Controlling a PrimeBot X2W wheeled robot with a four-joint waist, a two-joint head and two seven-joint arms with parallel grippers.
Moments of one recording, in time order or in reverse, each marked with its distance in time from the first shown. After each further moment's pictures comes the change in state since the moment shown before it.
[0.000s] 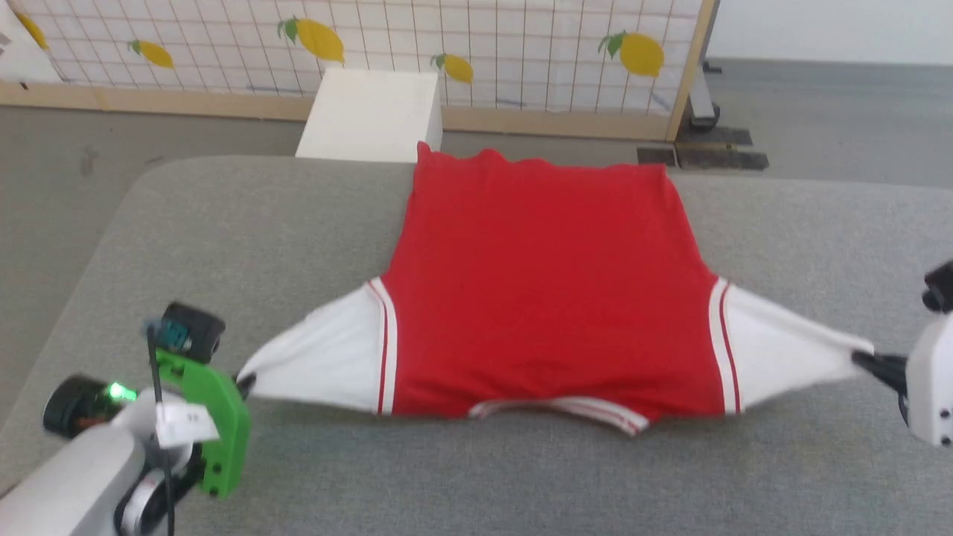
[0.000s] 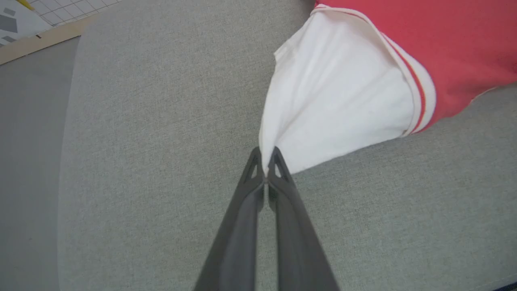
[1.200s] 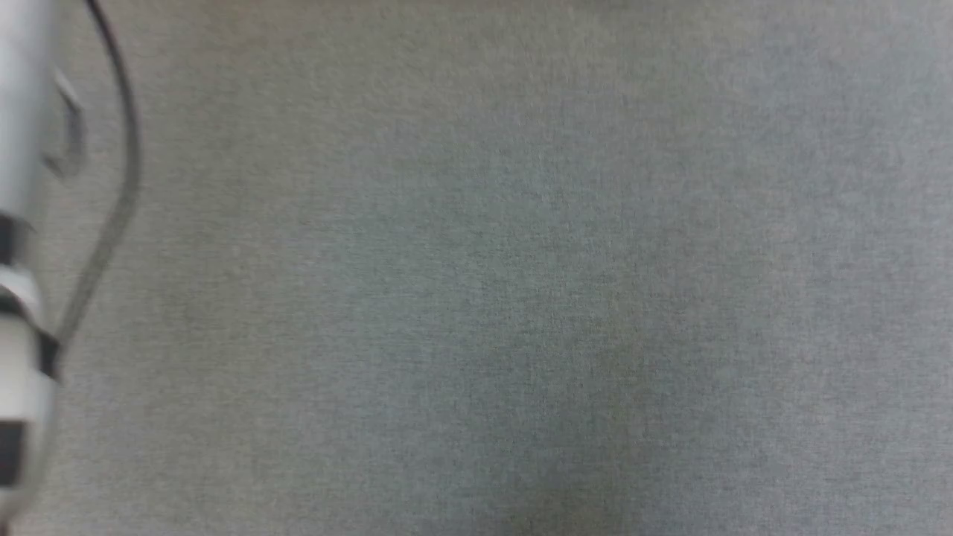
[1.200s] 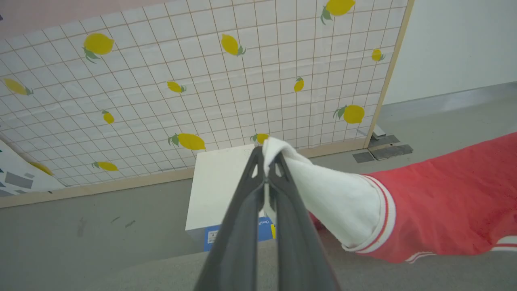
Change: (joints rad) left arm -1.143 -0.426 0.161 0.828 0.195 -0.172 -0.317; right arm -0.964 0.407 -0.095 0.450 -0.327 0.000 -0.290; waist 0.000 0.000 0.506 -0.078
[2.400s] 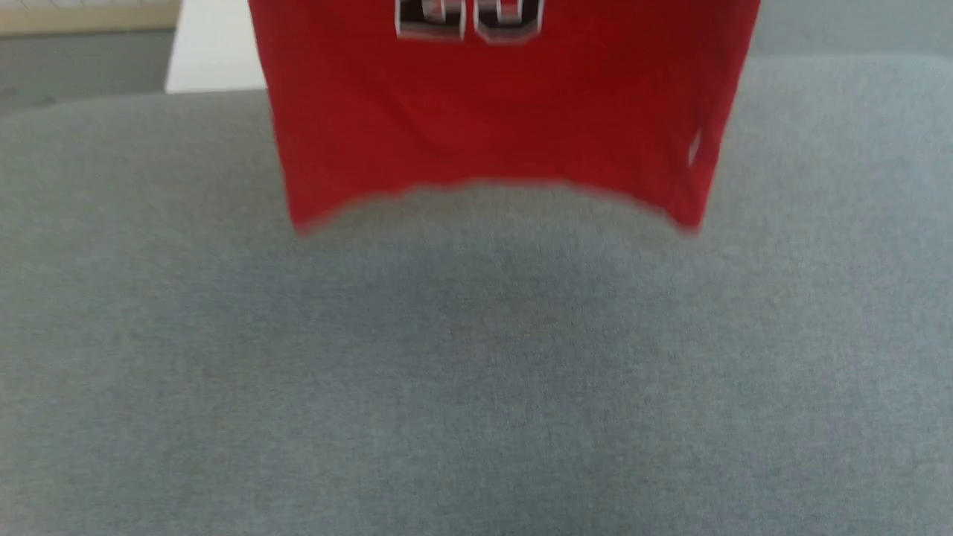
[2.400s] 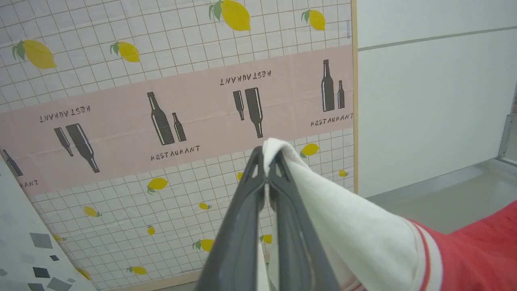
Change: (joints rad) left arm 0.012 0.214 0.091 -0.528 -0.052 0.095 0.350; right arm 0.096 -0.081 -0.361 -0.488 -0.175 0.000 0.268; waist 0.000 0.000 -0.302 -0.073
